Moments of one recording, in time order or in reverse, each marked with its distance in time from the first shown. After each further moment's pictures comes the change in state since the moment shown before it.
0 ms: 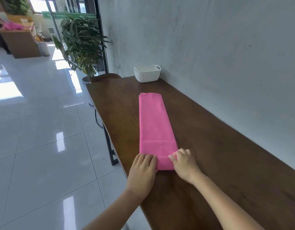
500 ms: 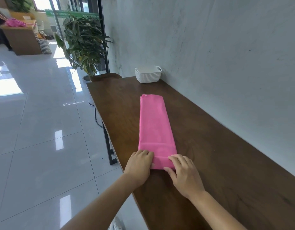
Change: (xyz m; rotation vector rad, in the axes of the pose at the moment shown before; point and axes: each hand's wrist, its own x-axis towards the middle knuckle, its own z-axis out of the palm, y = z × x) left_hand 0.035 -0.015 -0.016 -0.098 -0.329 -0.094; right_hand -0.041 0.010 0.016 -0.156 0.397 -0.349
